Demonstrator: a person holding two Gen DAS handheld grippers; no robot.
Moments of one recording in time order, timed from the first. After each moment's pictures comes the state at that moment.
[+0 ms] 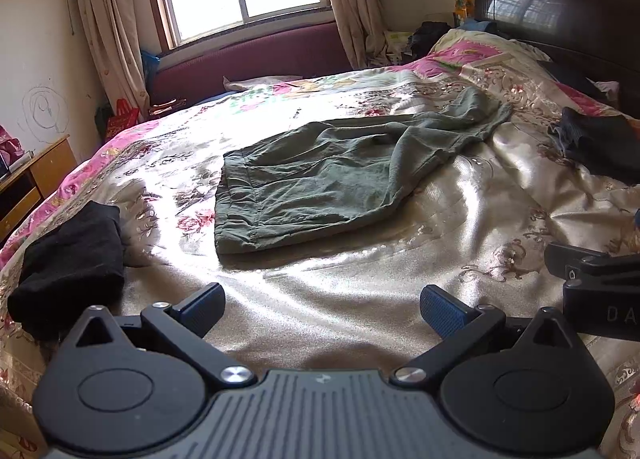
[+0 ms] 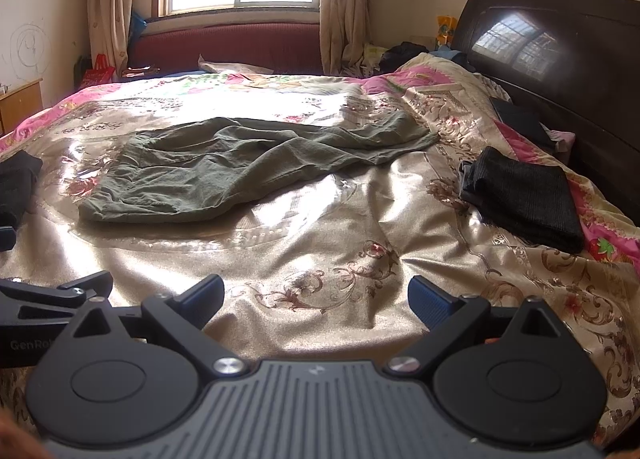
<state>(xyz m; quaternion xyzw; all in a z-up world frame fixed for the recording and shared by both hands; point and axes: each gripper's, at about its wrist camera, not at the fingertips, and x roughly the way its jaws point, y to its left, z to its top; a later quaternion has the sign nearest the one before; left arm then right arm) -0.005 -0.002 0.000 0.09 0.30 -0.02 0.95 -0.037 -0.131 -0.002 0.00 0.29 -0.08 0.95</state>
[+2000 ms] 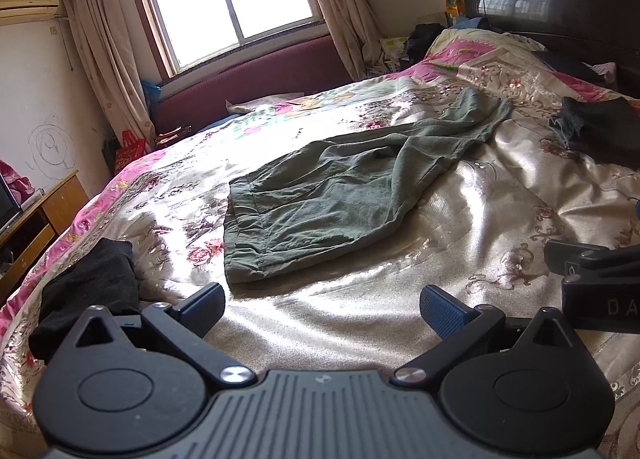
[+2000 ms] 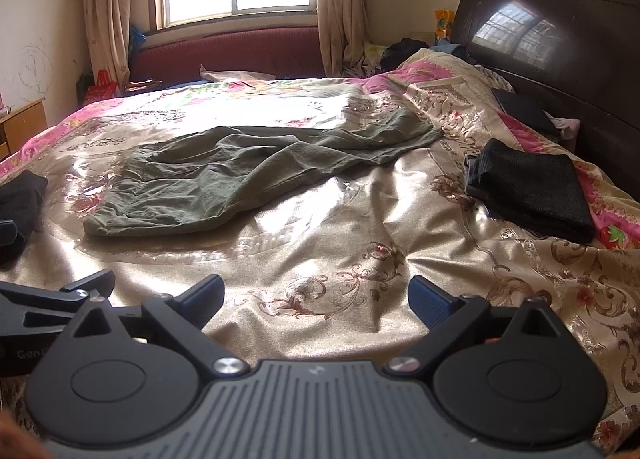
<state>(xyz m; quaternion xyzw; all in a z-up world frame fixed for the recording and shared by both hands) 0.000 -0.020 0.003 0.14 0.28 -0.01 0.95 -0.030 -0.144 -0.004 0.02 0.29 -0.07 0.96</state>
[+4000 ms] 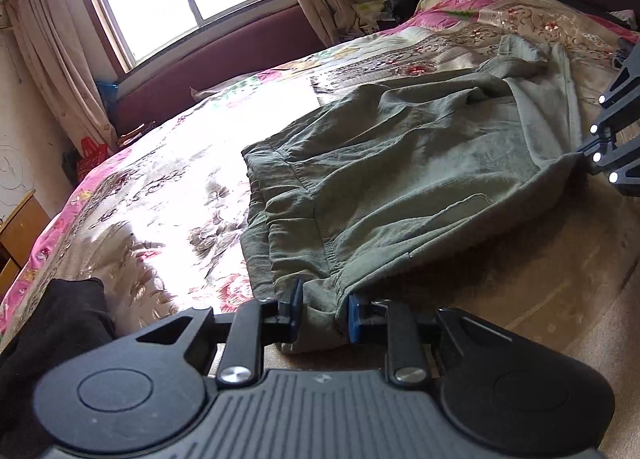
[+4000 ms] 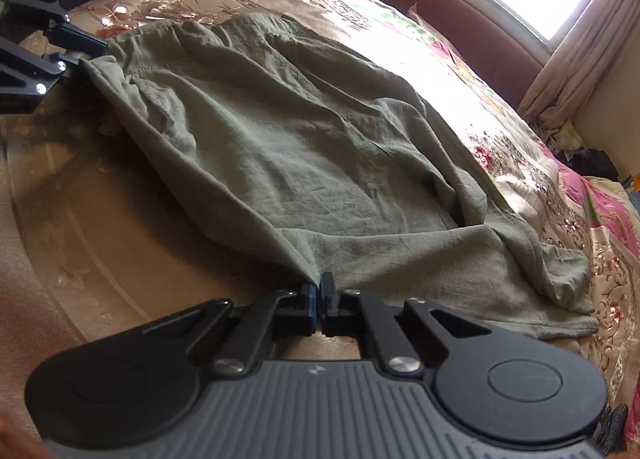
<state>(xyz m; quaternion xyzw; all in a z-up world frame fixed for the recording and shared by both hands) 0.179 0.122 -0.067 0.21 0.31 -0.07 0.93 0.200 -0.058 -0.072 -0.29 0.37 0.17 0.87</state>
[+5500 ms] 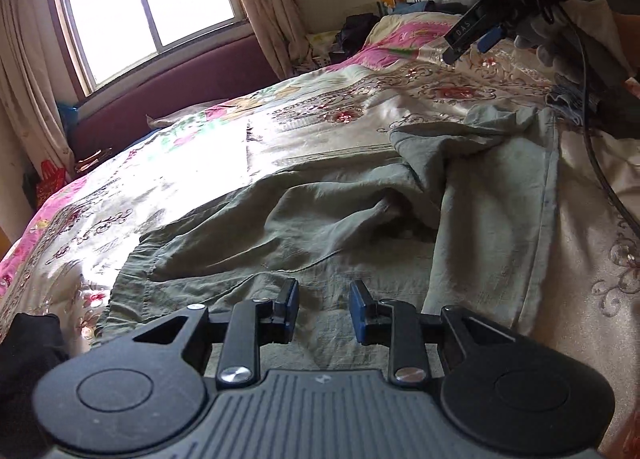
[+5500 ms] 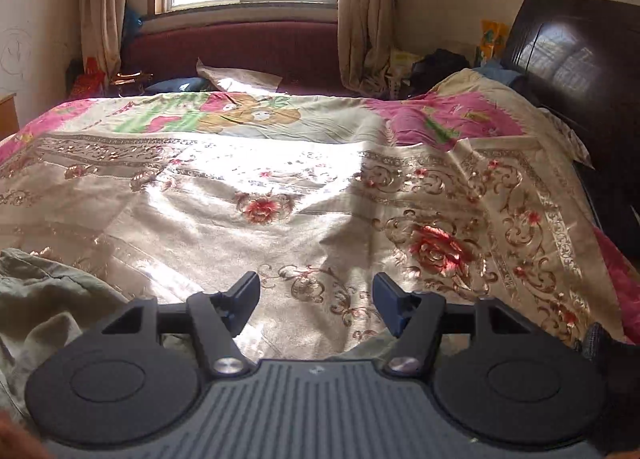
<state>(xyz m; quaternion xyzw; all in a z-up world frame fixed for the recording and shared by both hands) 0.149 0.053 -0.039 0.18 0.29 -0.15 0.93 0.294 -0.243 0.022 -0.04 0.31 -0.07 0.95</state>
